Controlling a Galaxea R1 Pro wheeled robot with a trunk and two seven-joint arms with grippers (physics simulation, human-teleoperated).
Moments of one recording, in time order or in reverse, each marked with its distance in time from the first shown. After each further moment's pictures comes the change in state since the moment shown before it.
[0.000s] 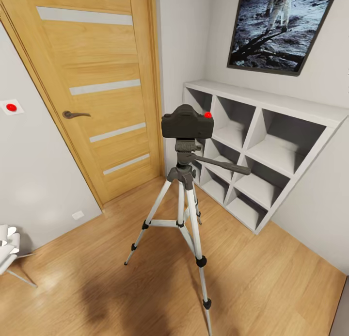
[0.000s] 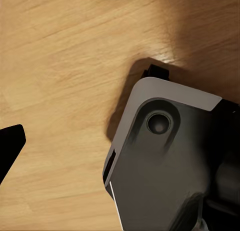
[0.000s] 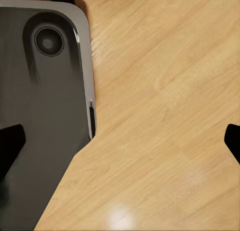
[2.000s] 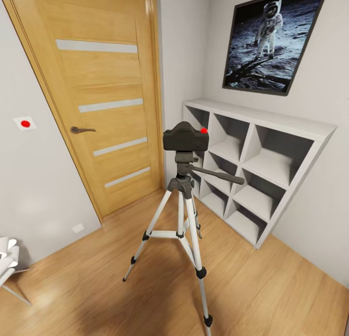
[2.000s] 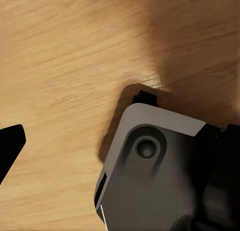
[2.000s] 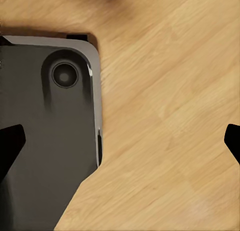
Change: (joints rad) left arm 0.000 0.000 0.000 0.000 0.000 0.000 0.000; right arm 0.036 0.015 0.003 0.000 0.032 -0.068 0.001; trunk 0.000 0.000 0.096
